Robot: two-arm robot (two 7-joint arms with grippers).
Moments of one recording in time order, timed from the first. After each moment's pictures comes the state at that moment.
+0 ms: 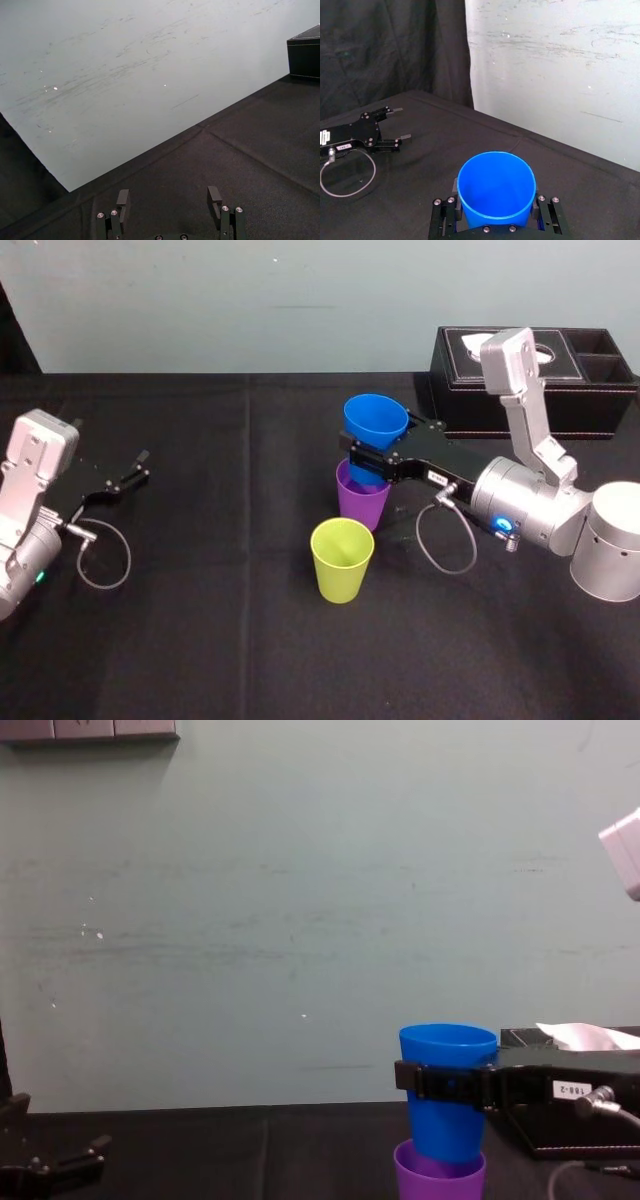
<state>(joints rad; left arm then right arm) -0.20 0.60 0.45 -1.41 -0.25 -0.12 0.03 0.32 0.43 -0.42 -1.51 0.47 0.18 0.42</state>
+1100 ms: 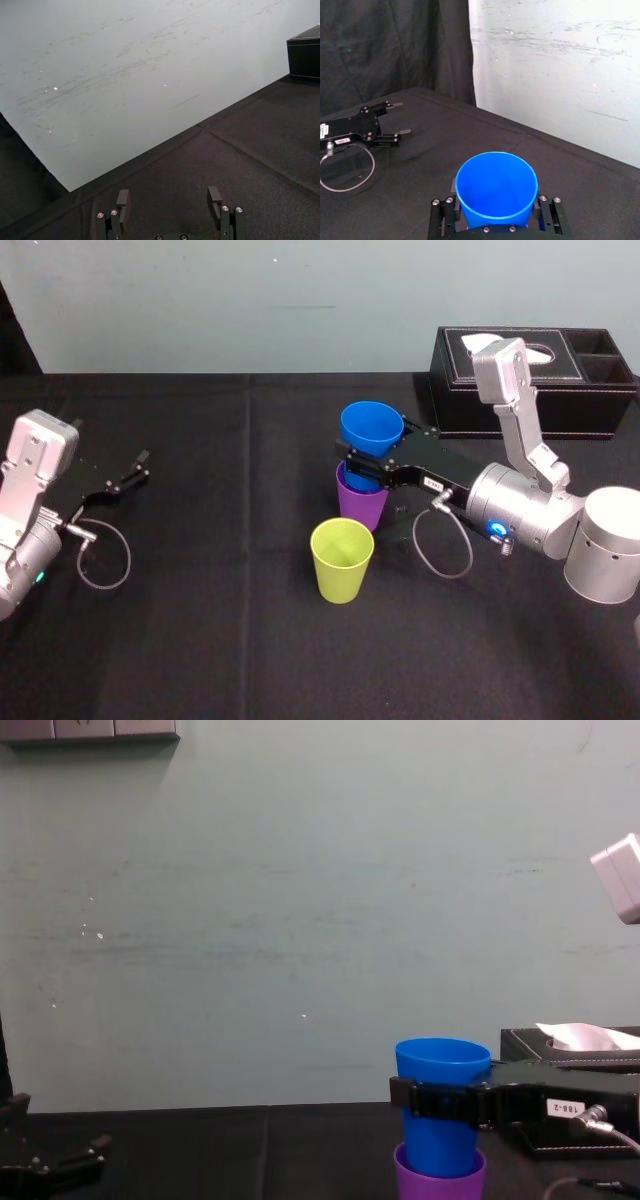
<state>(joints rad) -0.20 0.60 0.45 -1.41 -0.25 -0.12 0.03 0.34 0.42 -0.44 -1.45 0.46 0.14 0.45</state>
